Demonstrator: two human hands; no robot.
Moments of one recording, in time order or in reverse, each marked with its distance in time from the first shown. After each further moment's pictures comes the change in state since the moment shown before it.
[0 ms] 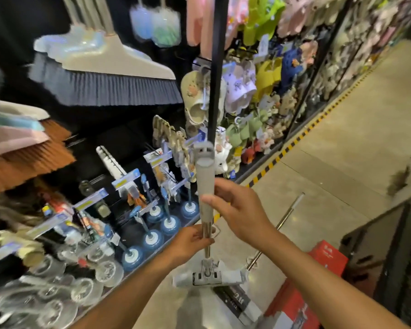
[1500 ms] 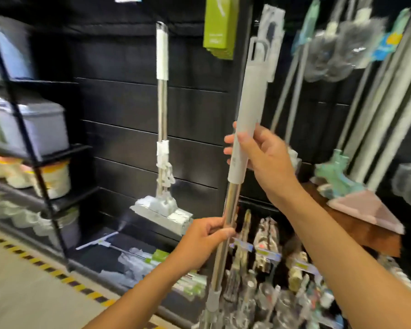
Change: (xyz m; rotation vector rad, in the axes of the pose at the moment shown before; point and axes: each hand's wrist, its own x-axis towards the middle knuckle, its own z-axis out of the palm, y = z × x) left_hand -0.703 -0.030 -0.279 -0.035 1.199 0.184; right_hand -0.136 -0.530 0.505 0.676 -0.739 -0.550
